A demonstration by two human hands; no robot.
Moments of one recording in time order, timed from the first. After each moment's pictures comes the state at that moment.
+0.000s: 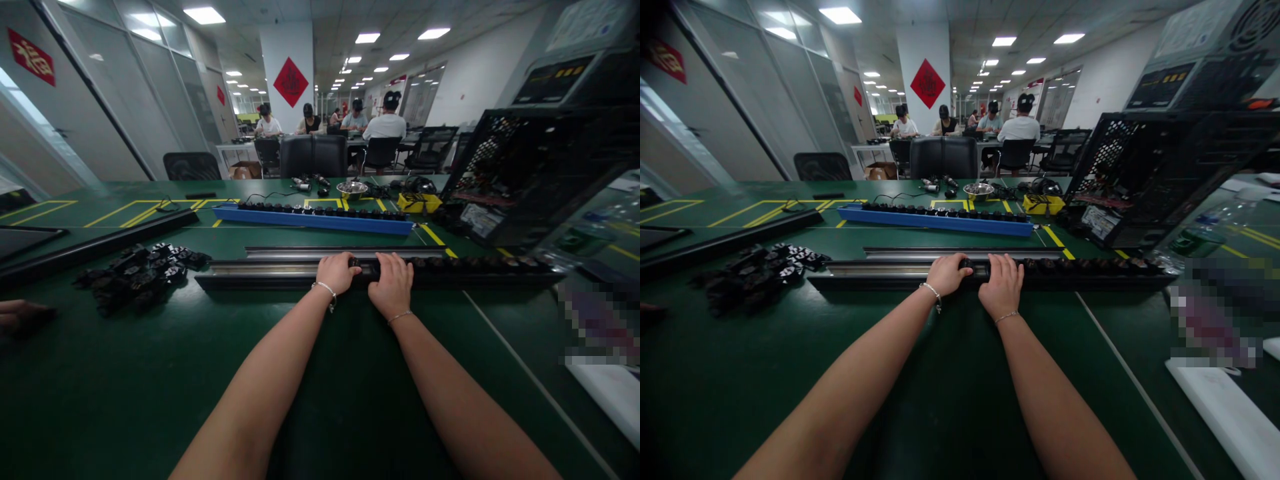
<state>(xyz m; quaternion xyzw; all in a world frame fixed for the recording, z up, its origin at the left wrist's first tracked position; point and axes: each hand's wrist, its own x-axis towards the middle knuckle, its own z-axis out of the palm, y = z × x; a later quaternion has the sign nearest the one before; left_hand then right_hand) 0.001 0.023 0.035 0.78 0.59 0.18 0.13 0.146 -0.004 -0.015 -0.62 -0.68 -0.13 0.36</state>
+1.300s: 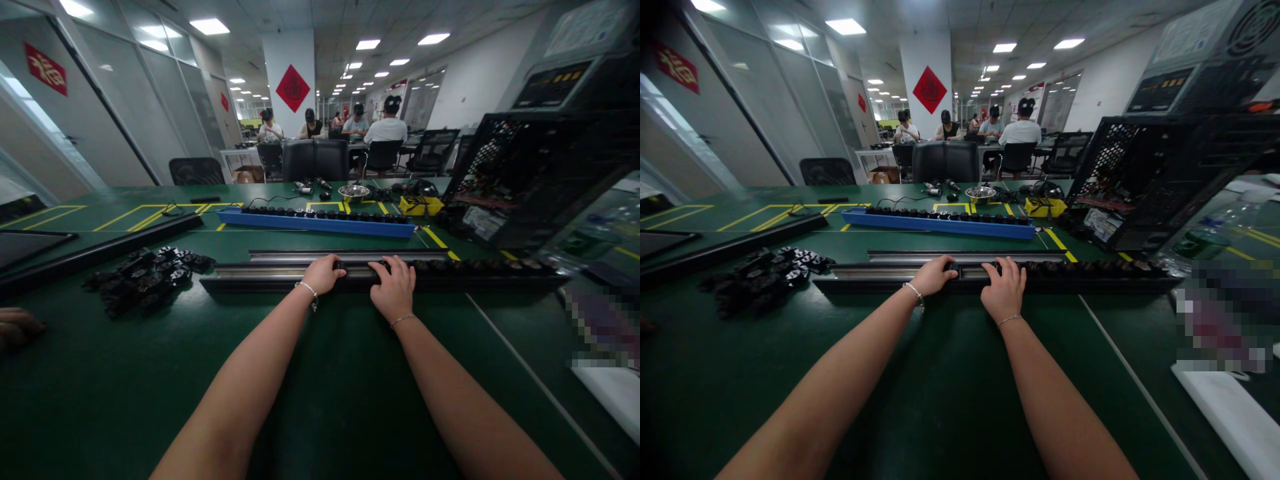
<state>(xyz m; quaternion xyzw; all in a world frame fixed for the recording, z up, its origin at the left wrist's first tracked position) -0.037 0.029 0.036 0.77 0.59 0.17 0.18 0.146 -0.004 -0.015 -0.63 -0.69 -0.14 0.33</state>
